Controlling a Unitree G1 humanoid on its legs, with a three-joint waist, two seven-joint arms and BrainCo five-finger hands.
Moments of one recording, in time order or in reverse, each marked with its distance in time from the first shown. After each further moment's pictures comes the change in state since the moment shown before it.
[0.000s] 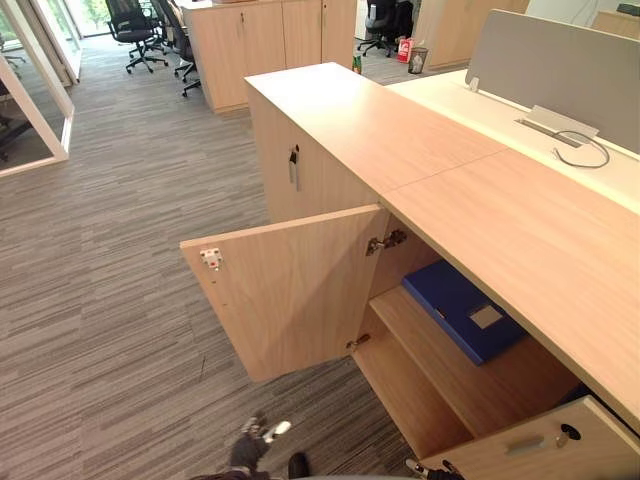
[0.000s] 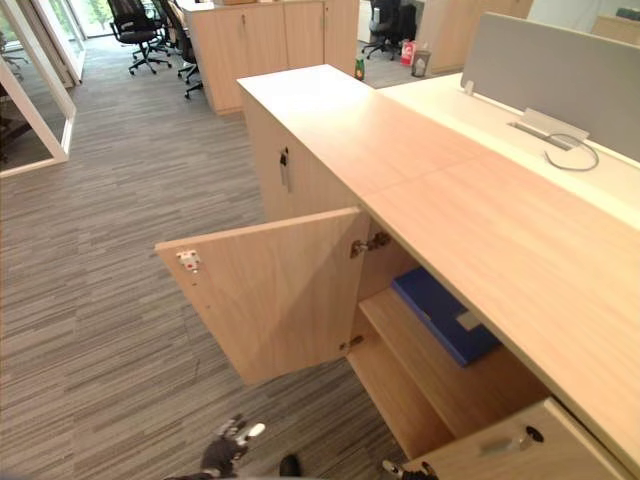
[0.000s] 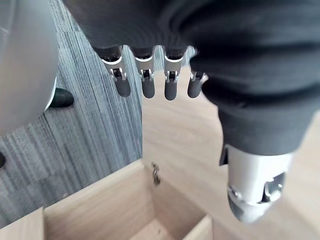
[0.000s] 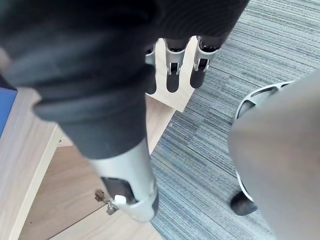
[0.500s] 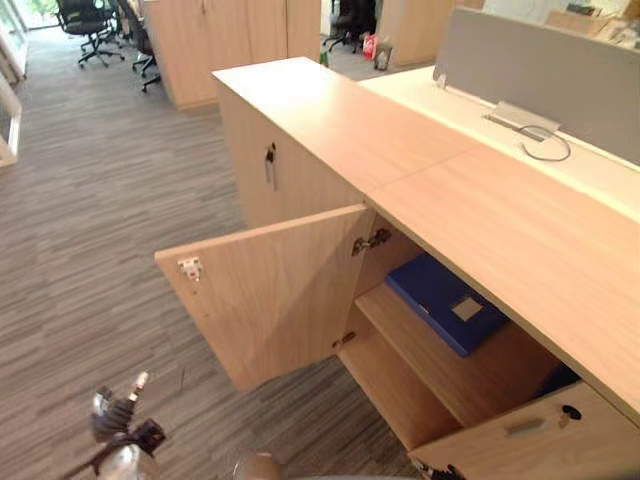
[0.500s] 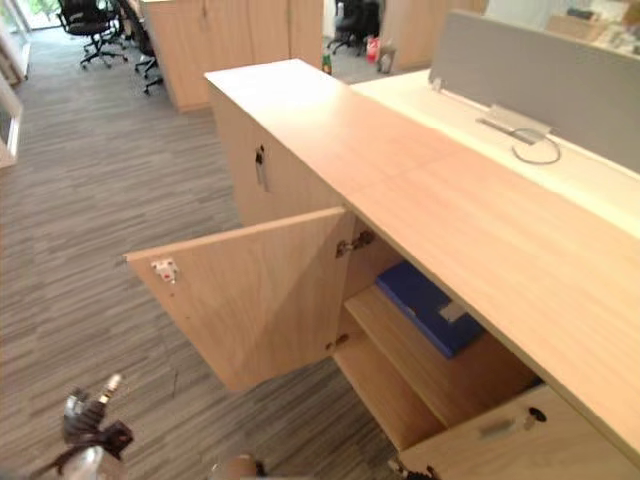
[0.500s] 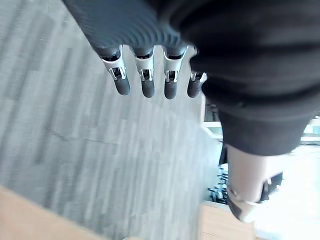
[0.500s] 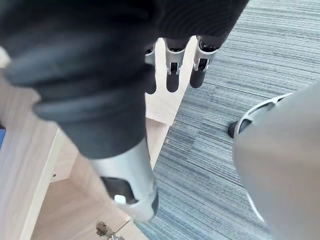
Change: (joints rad) left arm -0.156 0.122 0.416 -0.344 -0.029 0.019 0.197; right arm -0.023 -0.021 -0.085 0.058 -0.005 0.020 0.005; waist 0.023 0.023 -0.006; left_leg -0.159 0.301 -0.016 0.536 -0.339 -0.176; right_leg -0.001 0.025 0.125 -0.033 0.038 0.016
